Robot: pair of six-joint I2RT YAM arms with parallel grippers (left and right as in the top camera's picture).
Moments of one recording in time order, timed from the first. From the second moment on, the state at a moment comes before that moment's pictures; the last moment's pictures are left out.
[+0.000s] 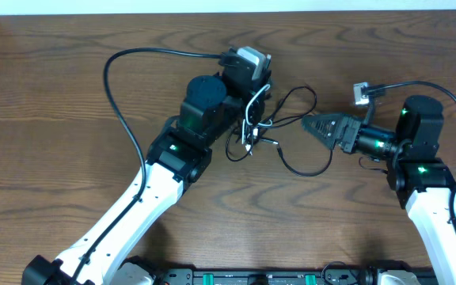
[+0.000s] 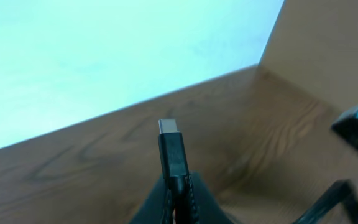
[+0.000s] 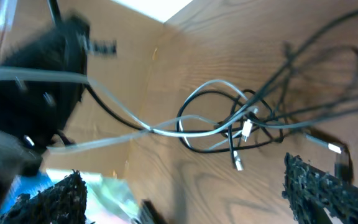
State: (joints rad) left arm -0.56 1.37 1.04 0.13 0.16 -0.16; right arm 0.01 1.17 0.74 -0.10 -1.04 0.59
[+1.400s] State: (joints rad) left arm -0.64 1.34 1.04 0.21 0.31 -0.41; right arm 0.23 1.17 0.74 0.07 -1.05 -0.10
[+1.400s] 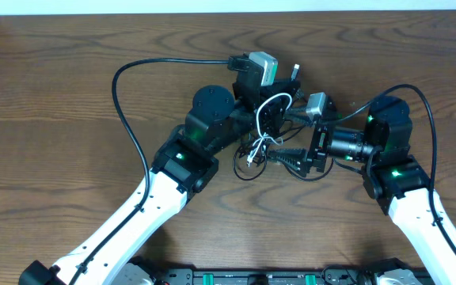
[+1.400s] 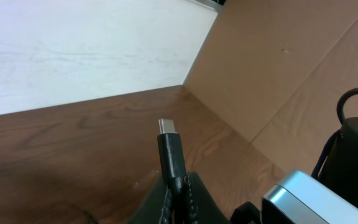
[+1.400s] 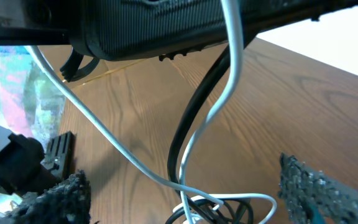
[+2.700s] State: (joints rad) left arm -0.66 1.34 1.04 -0.08 0.00 -0.23; right arm 0.24 1.17 0.74 0.15 -1.04 -0.06
